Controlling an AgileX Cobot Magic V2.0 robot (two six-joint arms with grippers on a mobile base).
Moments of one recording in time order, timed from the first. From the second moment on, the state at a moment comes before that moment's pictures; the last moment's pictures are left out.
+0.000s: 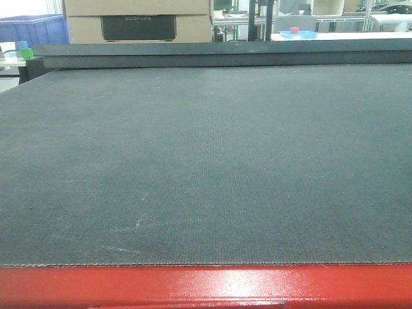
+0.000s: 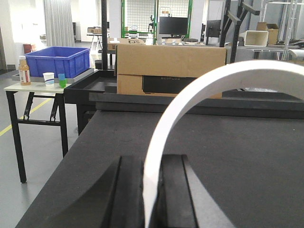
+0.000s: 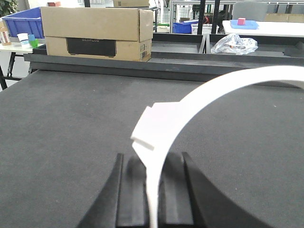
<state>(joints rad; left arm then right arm) 0.06 0.38 -0.59 -0.03 0.24 0.02 -0.14 0.40 -0.90 0.19 0.74 -0.12</state>
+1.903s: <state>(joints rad) 0.06 0.38 -0.59 -0.03 0.25 0.02 -0.14 0.40 -0.90 0.19 0.74 -0.12</state>
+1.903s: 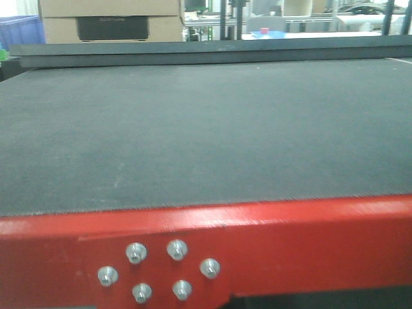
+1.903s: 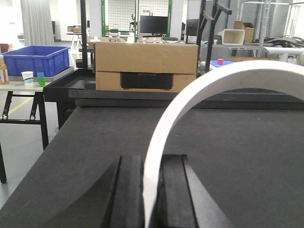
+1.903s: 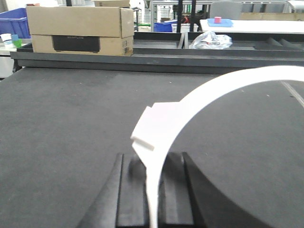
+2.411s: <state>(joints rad) 0.06 0.38 -0.59 -0.03 0.25 0.02 -0.14 0.39 -0.90 0.19 0.74 -0.12</state>
